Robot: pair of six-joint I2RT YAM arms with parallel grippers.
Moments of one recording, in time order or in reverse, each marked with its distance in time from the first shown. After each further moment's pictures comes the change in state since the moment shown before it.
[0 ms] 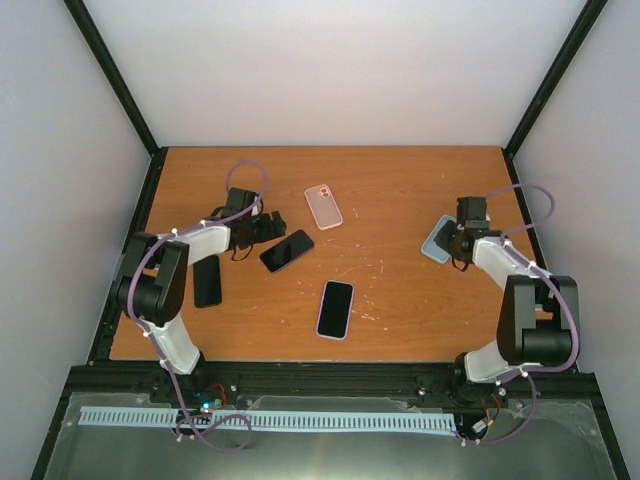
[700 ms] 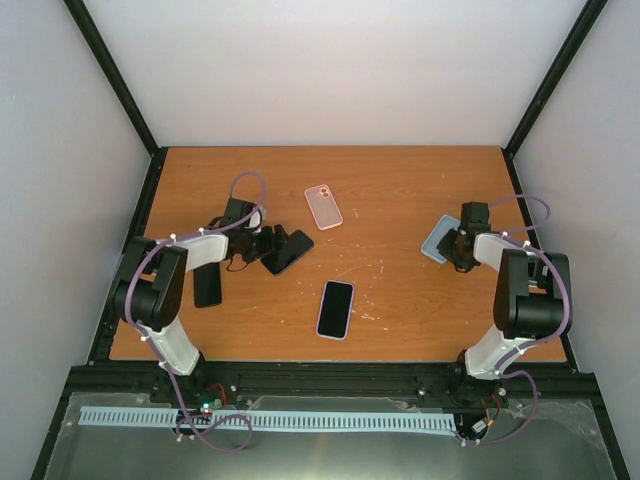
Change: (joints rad) left arm -0.003 -0.029 -0.090 0.004 0.190 -0.008; right arm -0.075 0.162 0.003 0.032 -0.071 -0.031
